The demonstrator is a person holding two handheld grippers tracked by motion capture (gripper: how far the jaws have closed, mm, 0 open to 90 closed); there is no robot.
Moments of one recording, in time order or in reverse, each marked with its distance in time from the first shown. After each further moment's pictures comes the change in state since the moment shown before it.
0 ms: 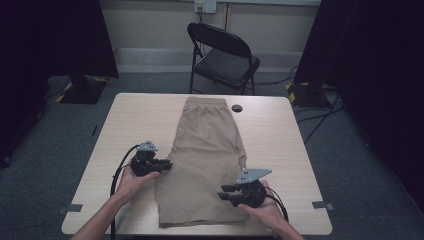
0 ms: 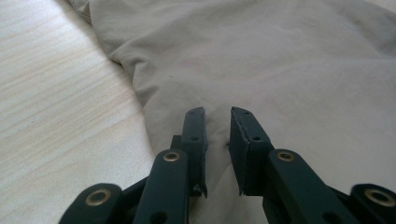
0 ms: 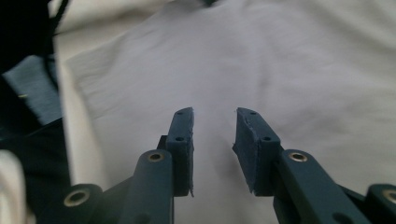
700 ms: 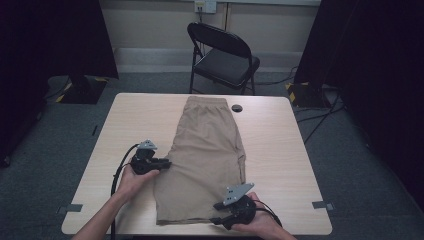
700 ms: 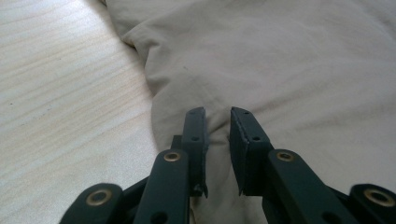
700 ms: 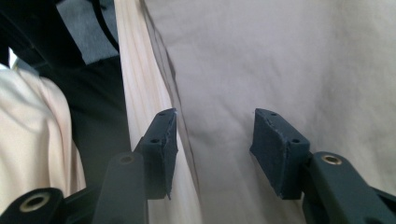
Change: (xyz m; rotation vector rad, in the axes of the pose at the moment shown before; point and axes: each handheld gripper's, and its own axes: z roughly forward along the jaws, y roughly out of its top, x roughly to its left) left arm 0.012 -0.004 0.005 0.000 0.015 -0.053; right arm 0.029 -0.018 0.025 0.162 0.121 -0.155
